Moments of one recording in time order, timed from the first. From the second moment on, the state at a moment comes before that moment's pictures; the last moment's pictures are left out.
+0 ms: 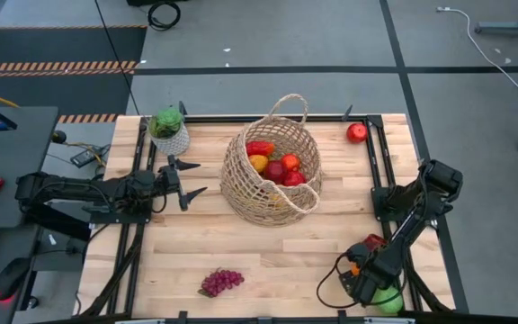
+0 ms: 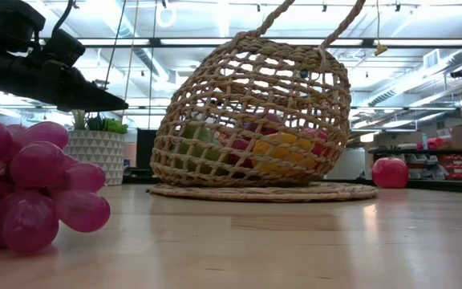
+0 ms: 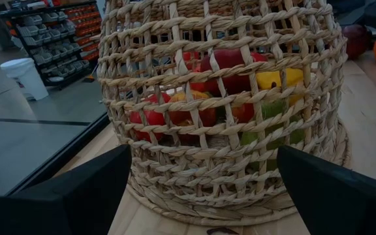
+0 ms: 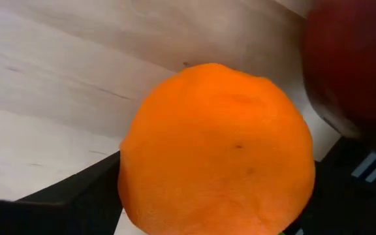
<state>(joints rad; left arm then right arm) 0.05 0.44 0.01 0.29 -0.33 0.12 0.96 1.71 0.96 -0.82 -0.20 2.18</state>
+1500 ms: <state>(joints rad) 0.05 0.44 0.01 0.29 -0.33 0.12 0.75 1.72 1.29 -0.07 0.27 0.95</state>
